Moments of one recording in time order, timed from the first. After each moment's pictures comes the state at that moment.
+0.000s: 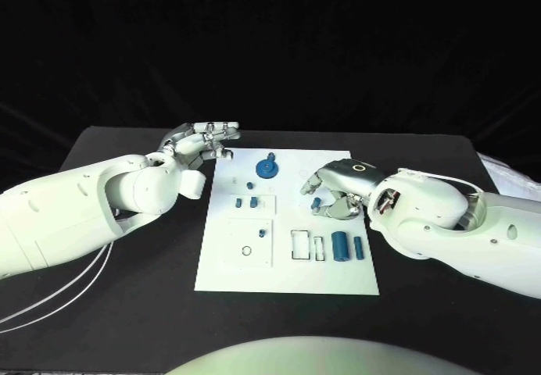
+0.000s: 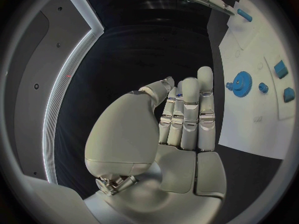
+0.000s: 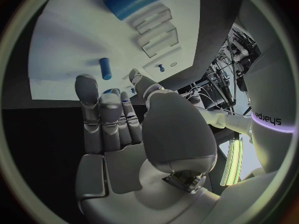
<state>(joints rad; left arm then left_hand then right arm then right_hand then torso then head) 1.20 -0.83 -0.01 1.47 0.09 -0.25 0.28 1.38 -0.14 0.48 0.00 0.10 1.04 0.18 0.09 0.07 1.15 0.10 0.17 0.09 1.23 0.01 1.00 0.53 0.17 1.23 0.11 0.48 0.97 1.14 -0.94 0.00 1.82 -1.73 -0.18 -0.27 1.32 -0.14 0.32 -0.06 0.07 0.97 0.12 0.07 0.07 0.93 0.10 0.13 0.06 1.45 0.01 1.05 0.86 0.15 1.23 0.11 1.03 0.61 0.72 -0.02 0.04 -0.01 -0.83</state>
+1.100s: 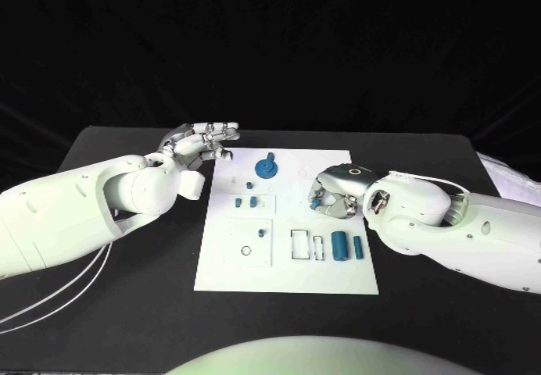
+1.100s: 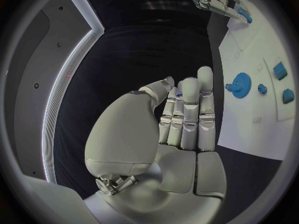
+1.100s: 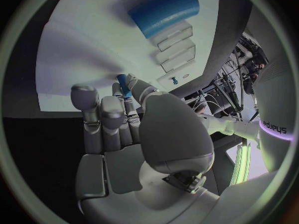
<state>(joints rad) 1.20 -0.84 -0.01 1.47 0.09 -0.25 0.28 1.38 -0.14 0.48 0.00 0.10 1.04 0.18 0.09 0.07 1.15 0.10 0.18 0.09 1.23 0.01 1.00 0.53 0.17 1.23 0.11 0.48 0.97 1.11 -0.87 -0.01 1.71 -1.75 -0.15 -0.28 1.37 -0.07 0.37 -0.03 0.06 1.09 0.14 0.07 0.07 1.10 0.08 0.18 0.06 1.47 0.00 1.10 0.89 0.15 1.30 0.10 1.10 0.72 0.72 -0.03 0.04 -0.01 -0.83</state>
